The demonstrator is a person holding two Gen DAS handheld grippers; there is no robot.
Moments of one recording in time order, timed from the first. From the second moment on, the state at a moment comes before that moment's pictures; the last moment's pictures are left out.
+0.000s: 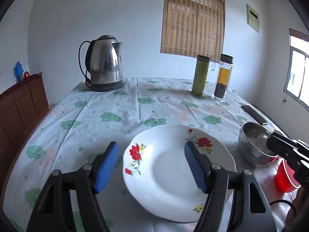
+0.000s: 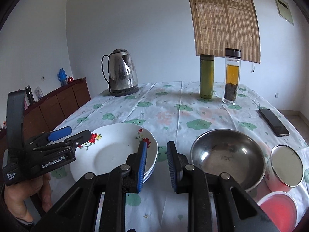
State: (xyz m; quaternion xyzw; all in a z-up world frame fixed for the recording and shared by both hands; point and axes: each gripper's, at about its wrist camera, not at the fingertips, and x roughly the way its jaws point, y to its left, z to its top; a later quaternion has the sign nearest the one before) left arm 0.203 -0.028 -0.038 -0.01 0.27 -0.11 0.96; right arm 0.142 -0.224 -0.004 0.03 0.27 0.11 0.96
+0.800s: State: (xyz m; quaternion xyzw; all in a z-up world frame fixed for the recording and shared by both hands) left arm 0.162 -0.083 -0.023 0.03 0.28 -0.14 0.95; right arm 0.028 -0.366 0.011 0.02 0.25 0.00 0.97
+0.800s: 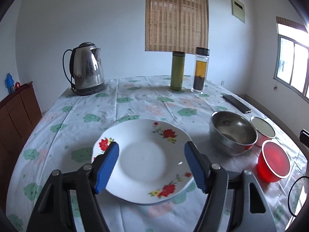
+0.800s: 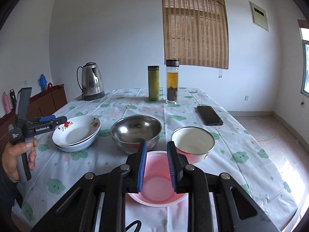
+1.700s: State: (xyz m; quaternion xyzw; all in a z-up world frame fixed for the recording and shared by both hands) left arm 0.109 -0.246 -0.040 0.07 0.33 -0.32 0.88; right arm 0.043 -0.413 -0.037 0.05 0.33 -0.02 0.94
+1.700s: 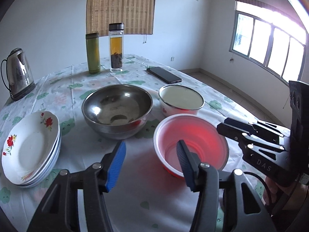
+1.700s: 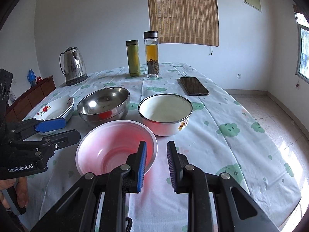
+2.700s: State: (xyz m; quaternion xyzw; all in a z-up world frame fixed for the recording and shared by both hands) left arm 0.108 -0.253 -0.041 0.05 0.34 -0.33 0.88; right arm 0.045 -0.410 -0.037 0.05 0.32 -0.01 0.95
